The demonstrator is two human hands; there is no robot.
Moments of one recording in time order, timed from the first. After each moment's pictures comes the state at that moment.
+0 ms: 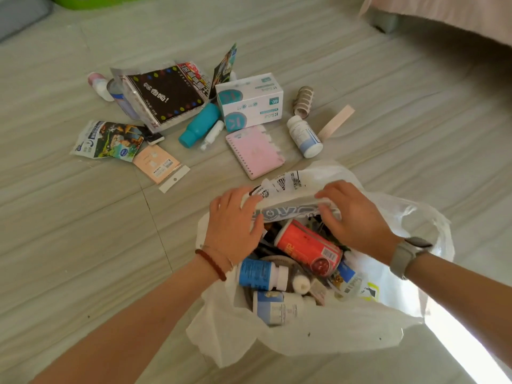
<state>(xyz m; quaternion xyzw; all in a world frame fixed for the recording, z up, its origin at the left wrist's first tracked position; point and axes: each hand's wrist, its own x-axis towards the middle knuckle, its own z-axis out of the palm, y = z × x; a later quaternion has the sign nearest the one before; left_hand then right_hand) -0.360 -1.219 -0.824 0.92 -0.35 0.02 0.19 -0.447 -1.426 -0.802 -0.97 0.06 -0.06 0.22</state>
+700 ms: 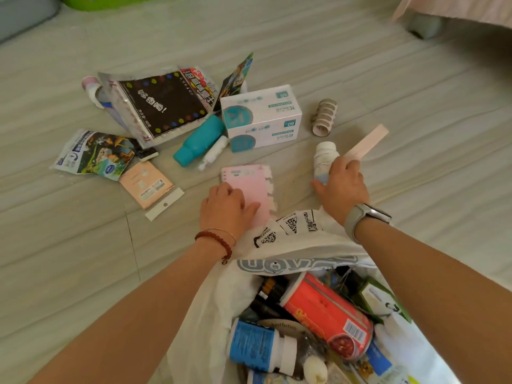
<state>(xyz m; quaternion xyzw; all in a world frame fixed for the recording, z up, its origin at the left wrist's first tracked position) -0.251 -1.267 -0.881 0.98 -0.16 -0.09 0.11 -0.295 -1.457 -0.864 -0.93 0.32 -0.01 0.18</state>
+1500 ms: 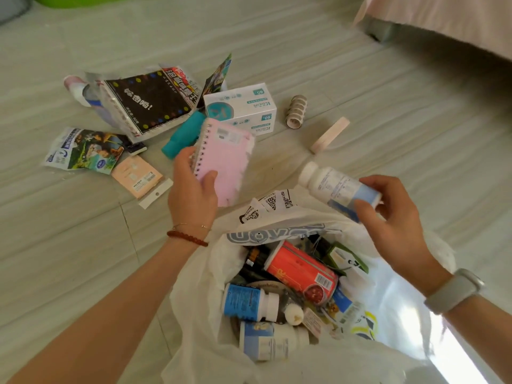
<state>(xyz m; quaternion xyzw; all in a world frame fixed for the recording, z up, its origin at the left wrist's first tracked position) -0.287 -1.247 -0.803 0.89 -0.05 0.05 0.46 -0.442 -1.450 -0.771 -0.82 0.26 -0.17 0.48</state>
